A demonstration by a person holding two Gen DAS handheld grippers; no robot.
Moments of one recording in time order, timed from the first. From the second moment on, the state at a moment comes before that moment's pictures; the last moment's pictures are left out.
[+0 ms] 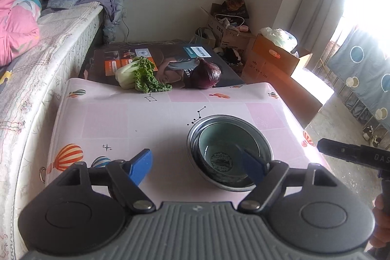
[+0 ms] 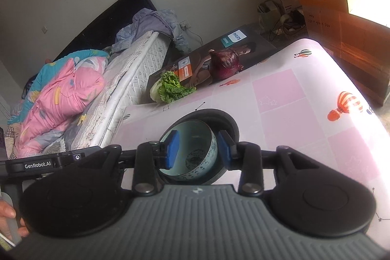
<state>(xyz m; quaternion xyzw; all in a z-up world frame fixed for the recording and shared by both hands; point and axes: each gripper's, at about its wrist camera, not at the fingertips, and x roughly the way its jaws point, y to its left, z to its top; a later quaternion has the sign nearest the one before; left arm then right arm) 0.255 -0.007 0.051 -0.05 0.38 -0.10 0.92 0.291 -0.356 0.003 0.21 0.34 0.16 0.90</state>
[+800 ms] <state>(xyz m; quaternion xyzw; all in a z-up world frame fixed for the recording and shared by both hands) 0.063 0.122 -0.029 -0.12 0.42 -0.07 0.90 0.050 -0.238 -0.075 0.27 0.40 0.19 0.86</state>
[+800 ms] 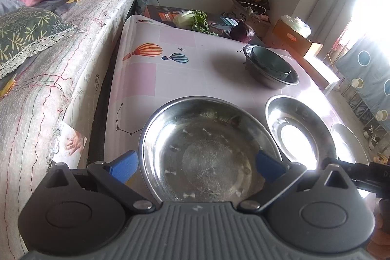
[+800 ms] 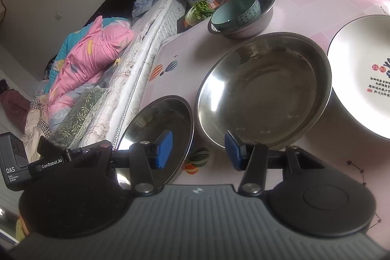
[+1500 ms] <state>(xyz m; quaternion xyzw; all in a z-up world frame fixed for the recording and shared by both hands) 0.083 0.122 -0.061 -0.01 0.42 -0.05 0.91 0.071 -0.167 -0.108 0.23 0.41 0.17 0.86</state>
